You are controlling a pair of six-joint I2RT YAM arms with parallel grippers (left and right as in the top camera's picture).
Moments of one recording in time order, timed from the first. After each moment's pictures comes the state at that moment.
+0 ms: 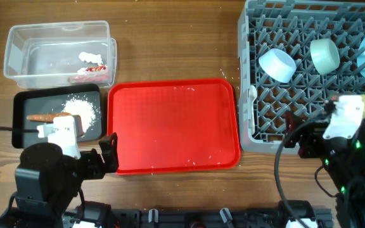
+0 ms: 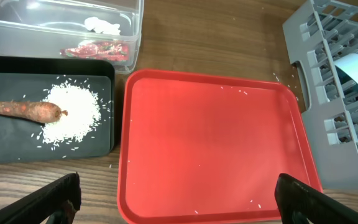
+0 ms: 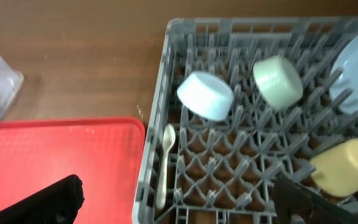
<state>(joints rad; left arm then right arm) -0.17 0.60 1.09 -1.17 0.00 -0.30 -0.01 0.65 1.09 -0.96 -0.07 0.02</state>
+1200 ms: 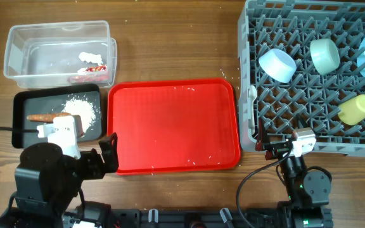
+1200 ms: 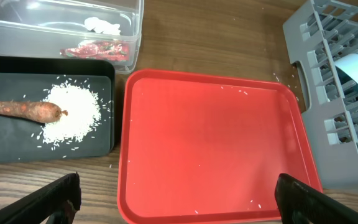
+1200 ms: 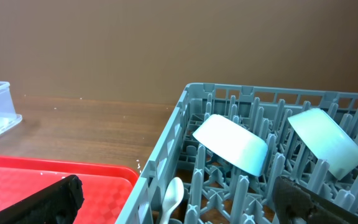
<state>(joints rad) -0.17 0.60 1.09 -1.17 0.00 -0.30 0.06 0.01 0.01 0.00 -0.09 -0.01</state>
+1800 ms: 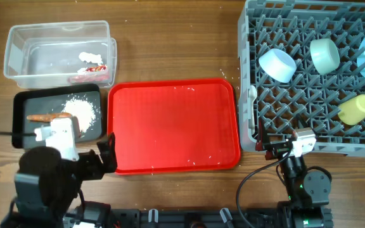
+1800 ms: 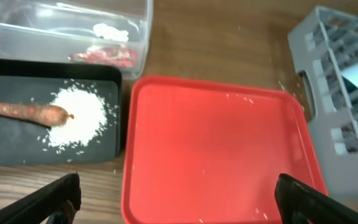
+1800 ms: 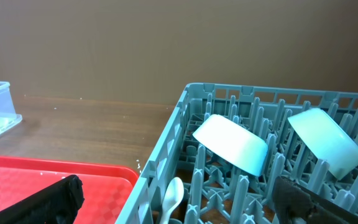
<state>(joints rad) -0.15 0.55 1.03 -1.14 -0.02 -0.29 0.06 0.01 0.01 0.00 -0.09 -0.01</state>
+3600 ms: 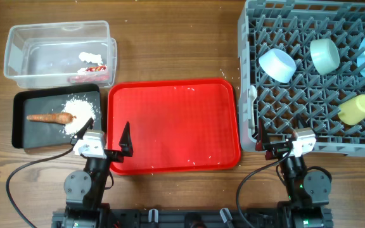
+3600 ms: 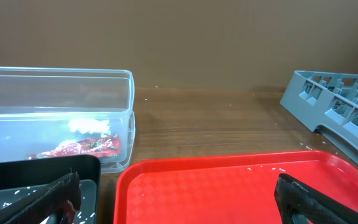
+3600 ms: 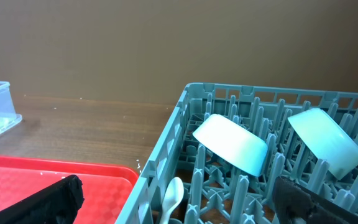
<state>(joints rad) -0.09 0.01 0.01 -0.07 0.05 -0.10 0.06 0.01 0.01 0.00 -0.09 -0.01</state>
